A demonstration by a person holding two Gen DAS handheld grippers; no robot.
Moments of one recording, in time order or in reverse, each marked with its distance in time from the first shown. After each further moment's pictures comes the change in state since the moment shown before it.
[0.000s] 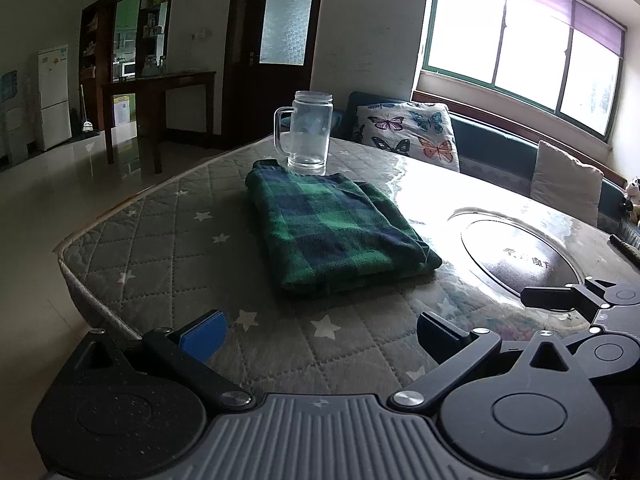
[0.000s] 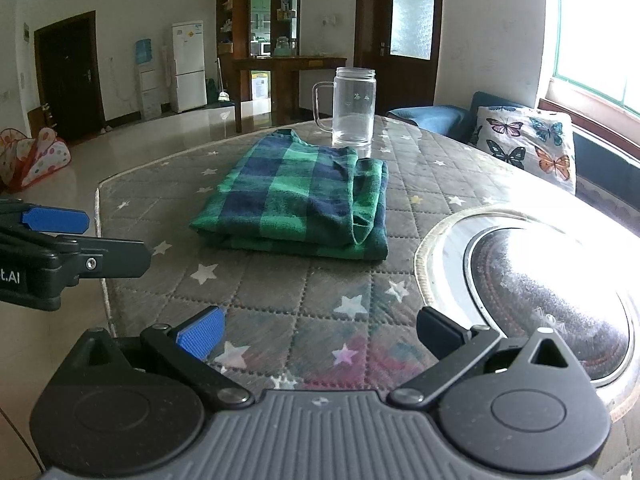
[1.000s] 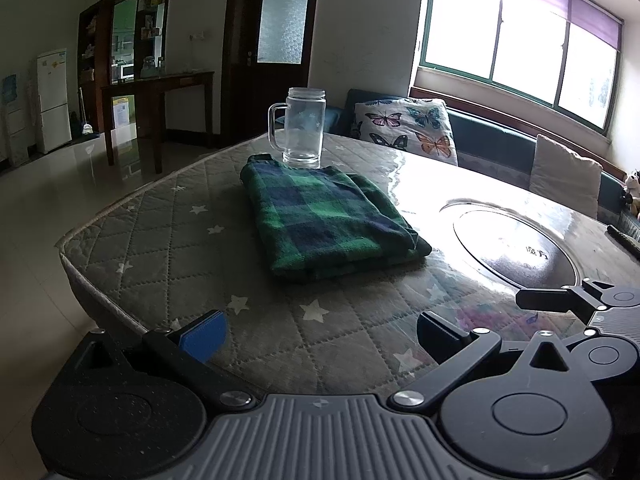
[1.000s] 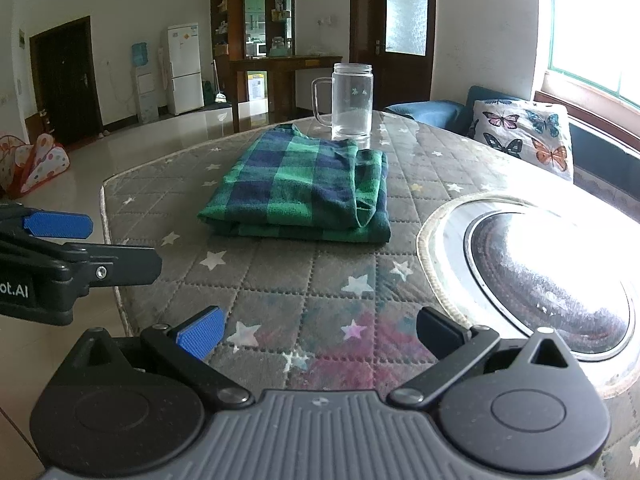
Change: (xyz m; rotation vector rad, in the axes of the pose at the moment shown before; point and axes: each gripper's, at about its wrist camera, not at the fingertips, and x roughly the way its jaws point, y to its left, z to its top) left arm -0.006 -0.013 -0.009 0.016 0.007 0.005; right arm -0.010 0.002 -0.013 0.027 0.003 0.002
